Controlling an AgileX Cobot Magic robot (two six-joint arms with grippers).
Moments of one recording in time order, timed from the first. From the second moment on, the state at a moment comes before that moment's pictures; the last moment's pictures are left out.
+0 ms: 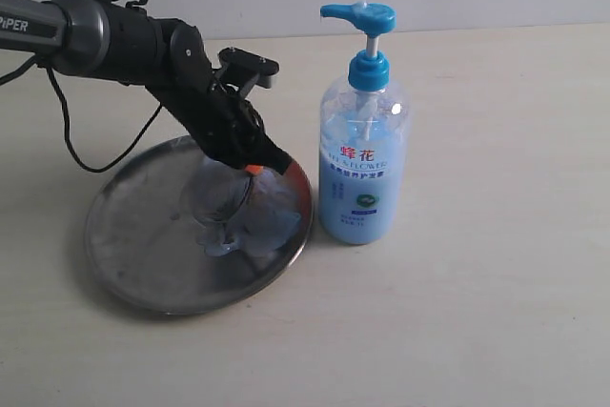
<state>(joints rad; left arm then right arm) -0.52 2.21 -1.43 -0.27 0.54 0.36 0.64 0.00 -0.34 -0.13 0.48 0.13</state>
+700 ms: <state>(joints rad) -0.52 2.19 -1.45 -0.20 0.95 0.29 0.64 0.00 -0.34 -0.13 0.48 0.13</state>
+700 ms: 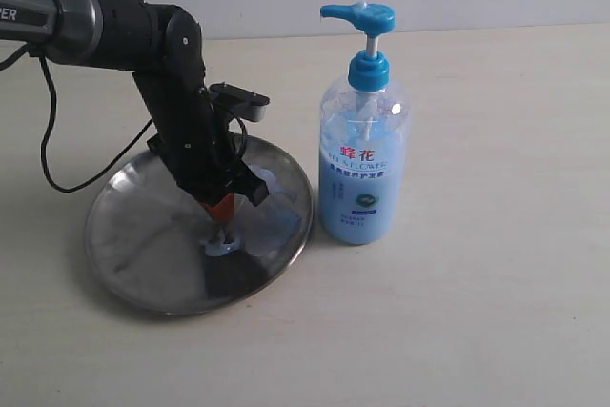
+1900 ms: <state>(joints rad) -0.59 2.04 -1.14 -0.28 0.68 0.36 0.64 0.00 -0.34 -0.13 0.48 0.13</state>
